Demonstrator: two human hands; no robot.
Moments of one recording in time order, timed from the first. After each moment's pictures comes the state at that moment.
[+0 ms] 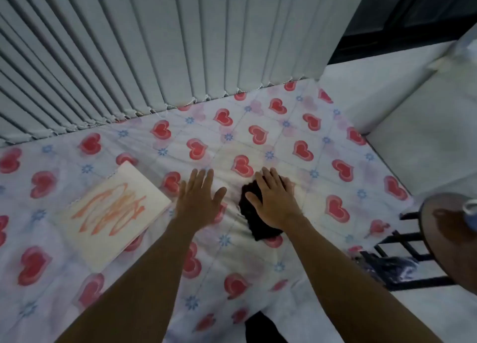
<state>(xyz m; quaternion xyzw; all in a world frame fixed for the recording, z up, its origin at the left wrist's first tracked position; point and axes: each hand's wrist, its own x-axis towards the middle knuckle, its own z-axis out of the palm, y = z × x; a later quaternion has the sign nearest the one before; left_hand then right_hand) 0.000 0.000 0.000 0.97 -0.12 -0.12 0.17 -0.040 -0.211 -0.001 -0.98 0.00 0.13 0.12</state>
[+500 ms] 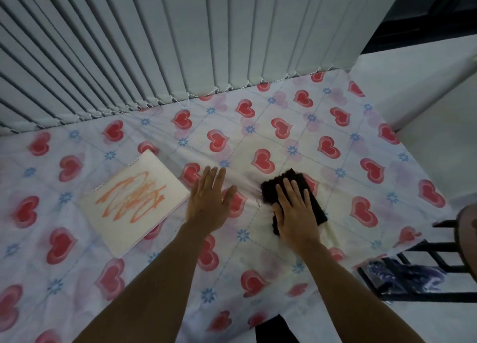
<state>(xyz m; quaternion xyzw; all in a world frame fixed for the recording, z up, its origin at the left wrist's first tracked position) -0.016 0.019 -0.010 0.97 -0.11 -0.06 0.22 -0.079 -0.203 -0.044 -0.99 0.00 0.02 0.12</state>
